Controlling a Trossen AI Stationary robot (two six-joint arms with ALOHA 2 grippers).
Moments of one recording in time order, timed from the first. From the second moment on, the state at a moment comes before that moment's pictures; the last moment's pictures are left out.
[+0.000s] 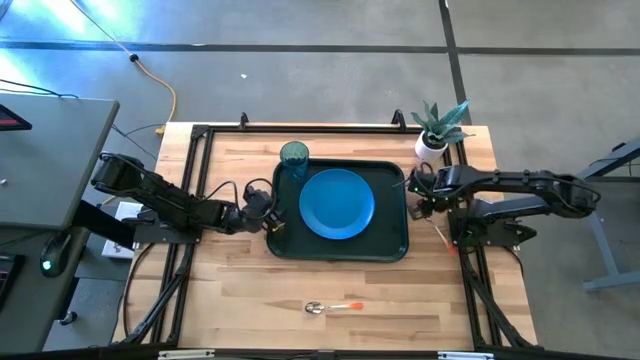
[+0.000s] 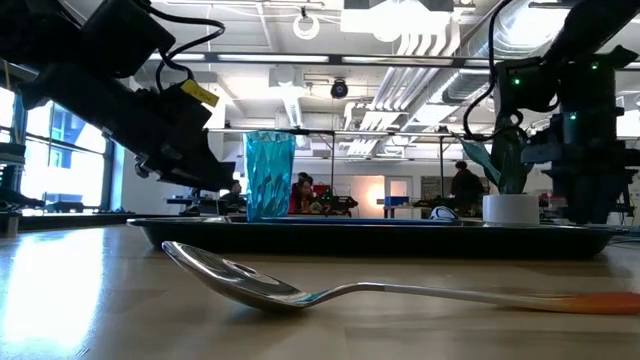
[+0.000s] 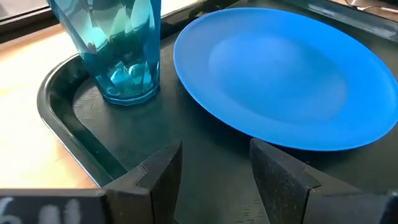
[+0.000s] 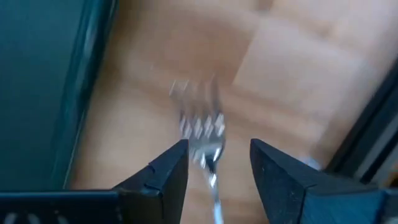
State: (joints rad) left arm -0.19 1.40 0.35 0.37 -0.68 -0.57; right arm -0.34 1.07 0.51 -0.98 0.02 0.83
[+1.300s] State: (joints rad) left arm -0.19 1.40 0.35 0.37 -0.66 -0.63; right arm -0.04 1.30 0.53 -0.90 0.37 1.12
